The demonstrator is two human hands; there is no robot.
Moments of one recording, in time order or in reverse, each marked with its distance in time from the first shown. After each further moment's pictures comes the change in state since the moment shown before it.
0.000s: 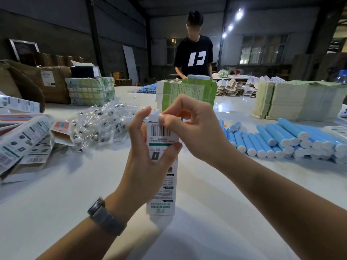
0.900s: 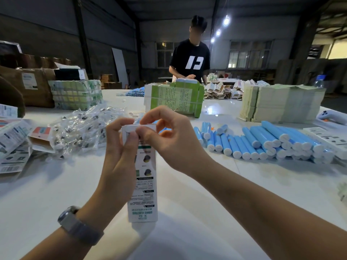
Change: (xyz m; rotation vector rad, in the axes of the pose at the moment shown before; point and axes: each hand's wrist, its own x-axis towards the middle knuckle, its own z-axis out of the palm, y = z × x) left_hand 0.005 0.010 0.002 -0.342 0.131 -0.269; right_hand -0.006 0.013 0.006 0.026 -0.025 0.023
